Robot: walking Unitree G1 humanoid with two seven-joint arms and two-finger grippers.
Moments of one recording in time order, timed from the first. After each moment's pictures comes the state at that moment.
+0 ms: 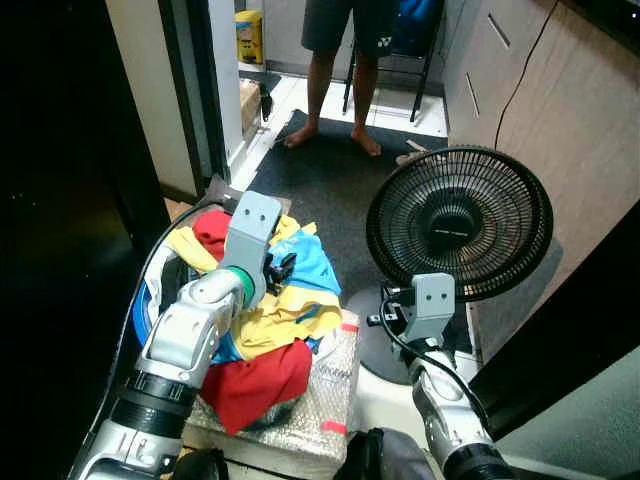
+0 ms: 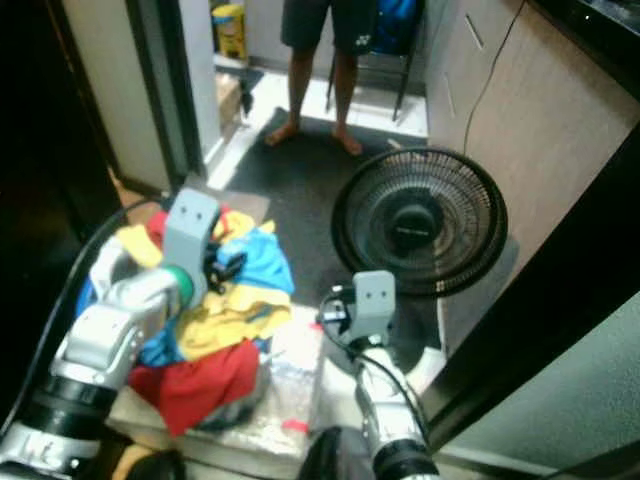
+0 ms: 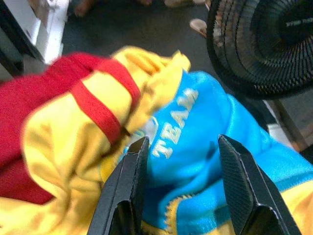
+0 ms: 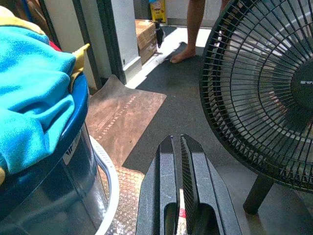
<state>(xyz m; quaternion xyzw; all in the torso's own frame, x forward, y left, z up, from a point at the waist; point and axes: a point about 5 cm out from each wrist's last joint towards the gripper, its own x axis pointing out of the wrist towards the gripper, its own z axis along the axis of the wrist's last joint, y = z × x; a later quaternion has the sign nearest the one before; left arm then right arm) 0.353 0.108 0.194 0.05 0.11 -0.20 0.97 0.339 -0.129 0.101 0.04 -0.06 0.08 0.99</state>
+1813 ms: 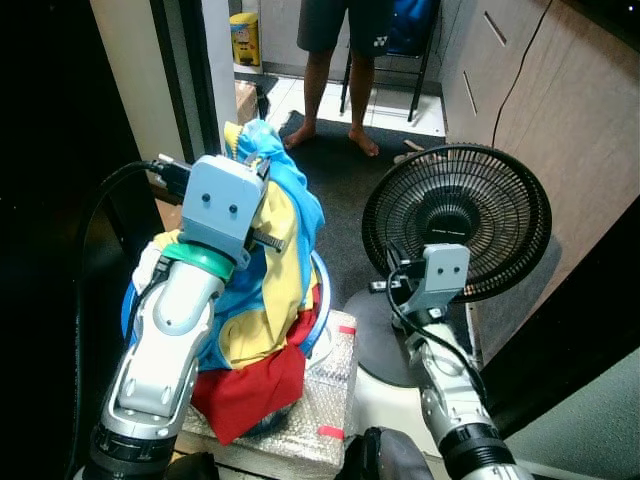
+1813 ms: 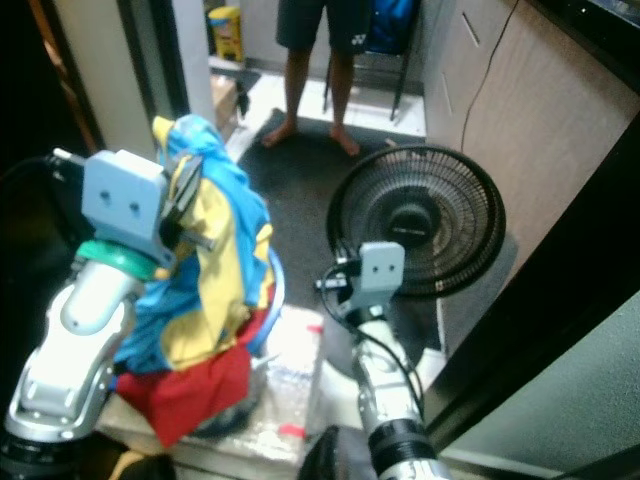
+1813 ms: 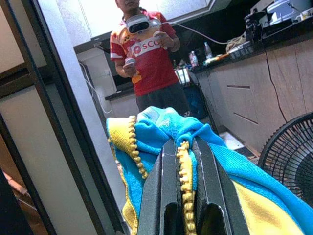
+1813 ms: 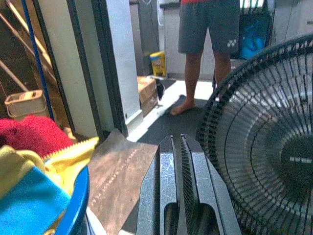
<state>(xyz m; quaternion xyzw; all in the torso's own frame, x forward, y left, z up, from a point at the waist) 0.290 0.116 0.286 0.14 -0.31 -0.11 0.93 0.349 -0.122 0.155 0.06 -0.17 0.09 0.98</state>
